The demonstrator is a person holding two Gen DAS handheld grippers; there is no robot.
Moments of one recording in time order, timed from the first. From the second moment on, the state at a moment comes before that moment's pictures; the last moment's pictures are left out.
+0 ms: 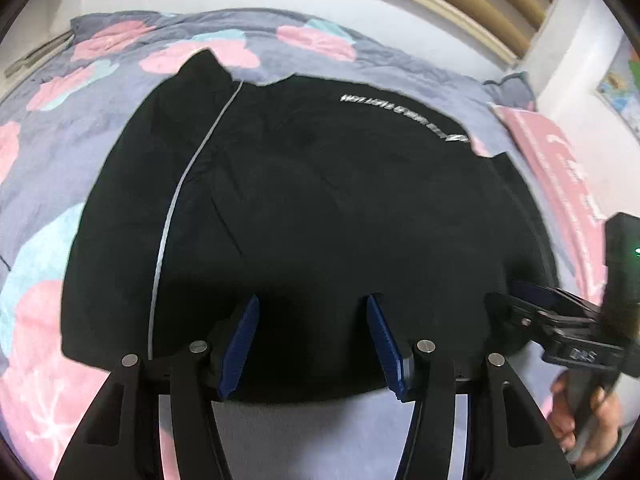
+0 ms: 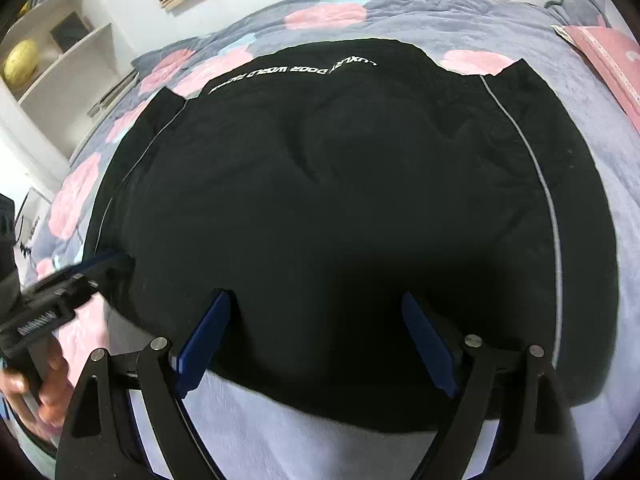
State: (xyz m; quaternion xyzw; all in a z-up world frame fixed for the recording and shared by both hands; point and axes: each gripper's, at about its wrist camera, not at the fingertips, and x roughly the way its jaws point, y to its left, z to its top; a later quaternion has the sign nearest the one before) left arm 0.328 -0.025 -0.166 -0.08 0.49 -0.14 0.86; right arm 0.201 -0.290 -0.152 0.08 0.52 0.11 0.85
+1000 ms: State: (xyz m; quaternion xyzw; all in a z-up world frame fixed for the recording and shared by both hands) left arm 0.353 0.149 -0.141 -0.22 0.42 -0.14 0.87; right arm 0.161 -0.475 -0.145 0.23 0.45 0.04 0.86
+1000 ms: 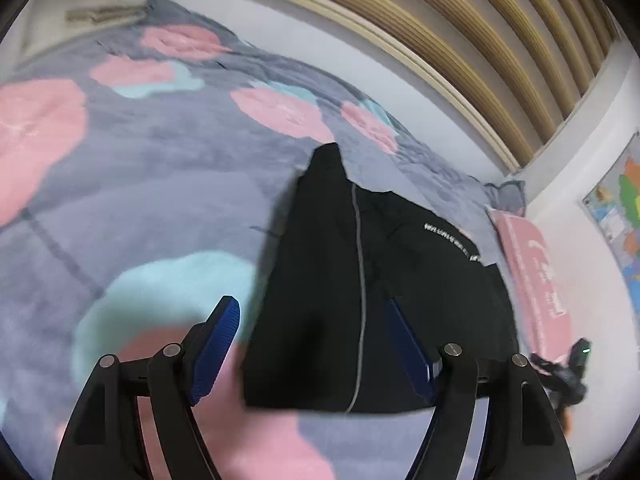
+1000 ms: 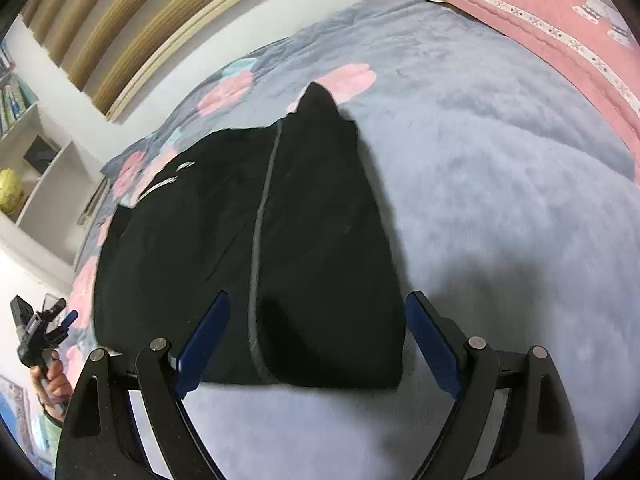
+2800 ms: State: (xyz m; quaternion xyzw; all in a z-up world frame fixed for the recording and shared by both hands) left arm 0.318 0.089 -0.074 -0.25 0.35 -0.34 0.84; right arm 0.174 -0.401 -0.058 0.19 0.37 0.28 0.86
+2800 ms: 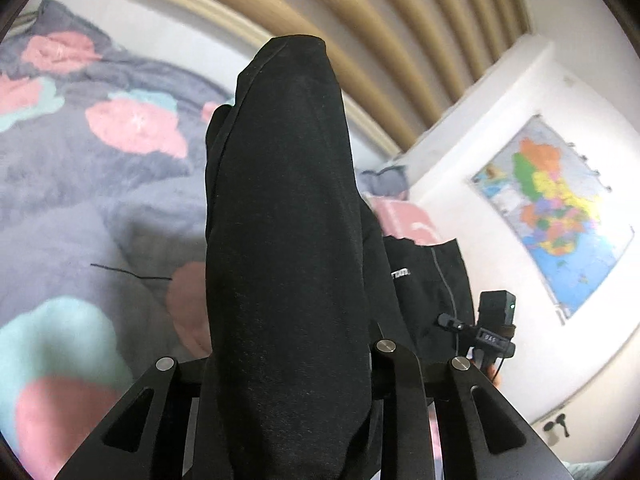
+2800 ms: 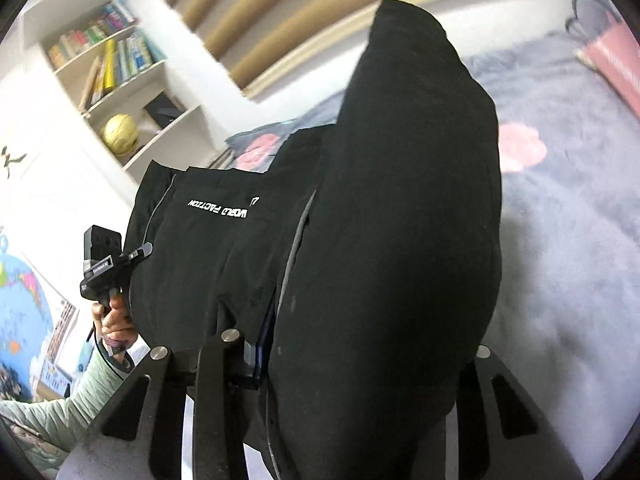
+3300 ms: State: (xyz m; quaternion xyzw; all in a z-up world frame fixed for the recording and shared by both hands) left arm 0.179 0.112 -0.141 -0.29 0.46 -0.28 0.79; right arm 0.163 -0.404 -0.119 0.21 0.50 0.22 0.81
